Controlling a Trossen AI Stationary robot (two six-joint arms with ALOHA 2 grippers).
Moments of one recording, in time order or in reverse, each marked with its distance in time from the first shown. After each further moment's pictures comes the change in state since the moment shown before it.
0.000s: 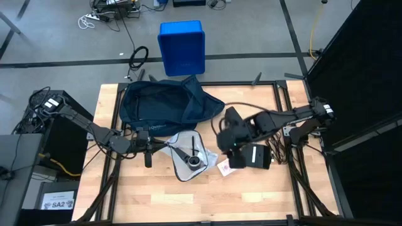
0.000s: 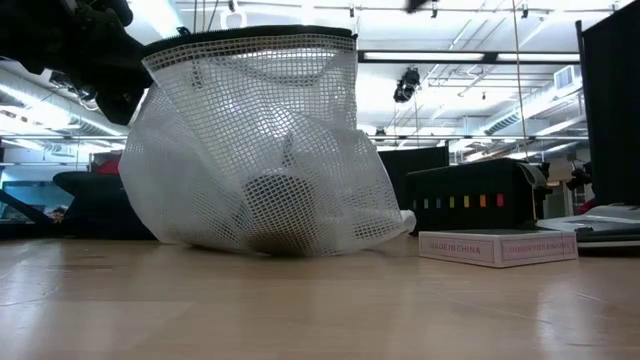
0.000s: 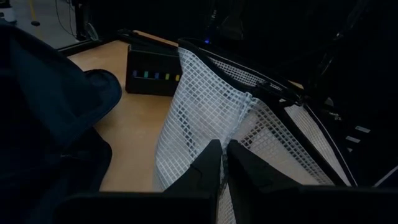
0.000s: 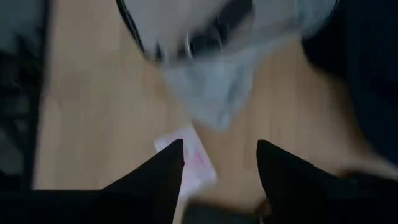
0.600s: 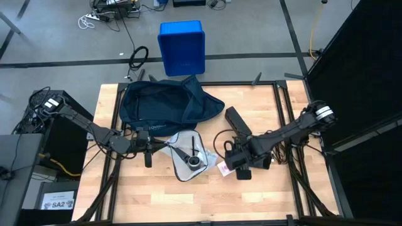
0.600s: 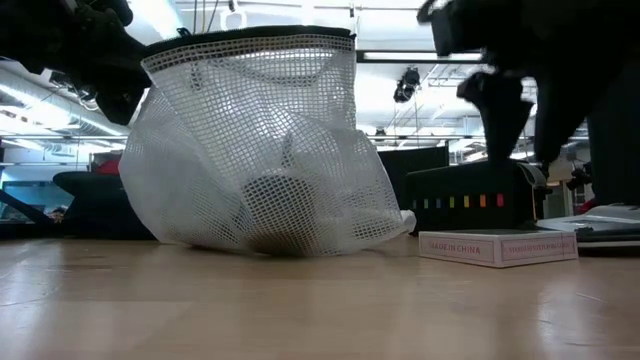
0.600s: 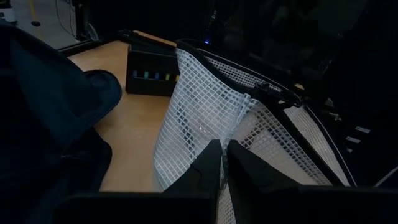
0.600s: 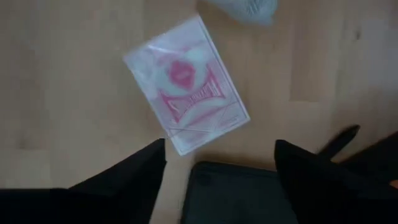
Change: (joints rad) left arm 0.000 0.000 0.000 0.000 -0.001 0.000; right arm 0.090 0.005 -0.527 0.269 0.015 0.128
